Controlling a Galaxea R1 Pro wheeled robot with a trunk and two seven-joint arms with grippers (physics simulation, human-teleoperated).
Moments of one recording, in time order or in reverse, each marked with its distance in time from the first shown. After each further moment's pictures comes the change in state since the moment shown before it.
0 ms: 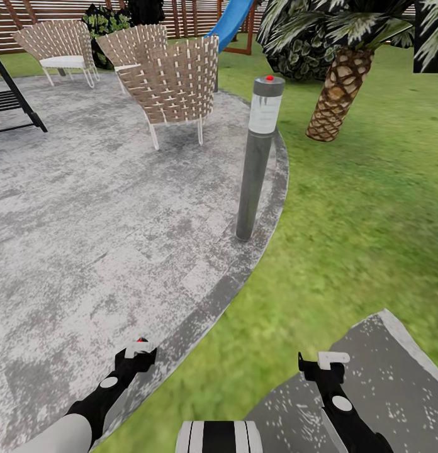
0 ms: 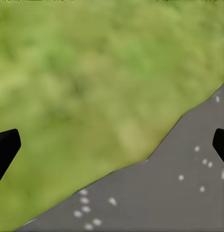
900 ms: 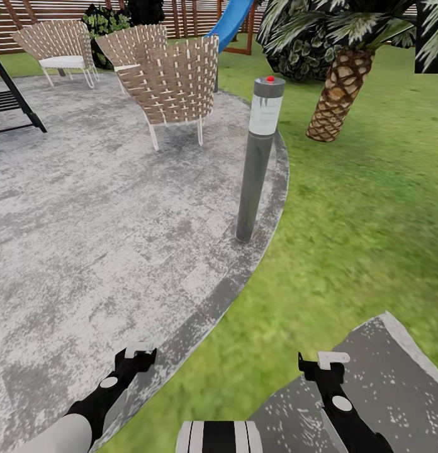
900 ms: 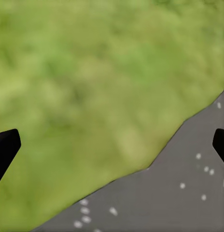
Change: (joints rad) left arm 0.000 0.000 0.000 0.000 0.000 -0.001 0.000; right arm 0.000 0.000 0.000 0.000 0.000 0.000 0.000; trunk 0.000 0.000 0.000
